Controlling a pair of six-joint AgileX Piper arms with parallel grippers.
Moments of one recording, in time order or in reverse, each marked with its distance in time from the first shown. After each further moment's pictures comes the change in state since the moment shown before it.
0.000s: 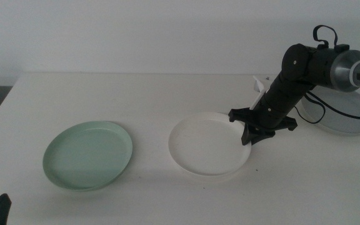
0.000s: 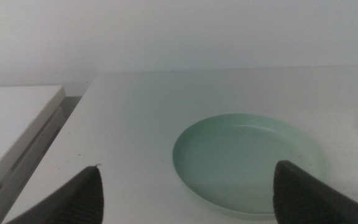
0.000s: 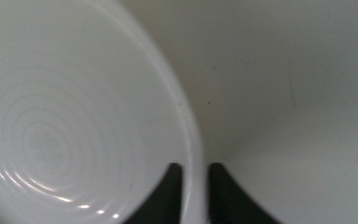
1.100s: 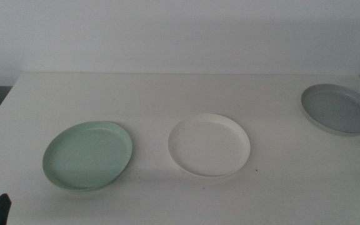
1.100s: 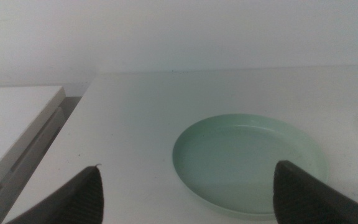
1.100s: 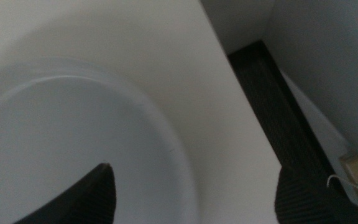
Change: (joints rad) left arm 0.000 0.000 0.000 0.000 0.000 0.000; right arm -0.650 0.118 -0.325 -0.135 -0.011 -0.006
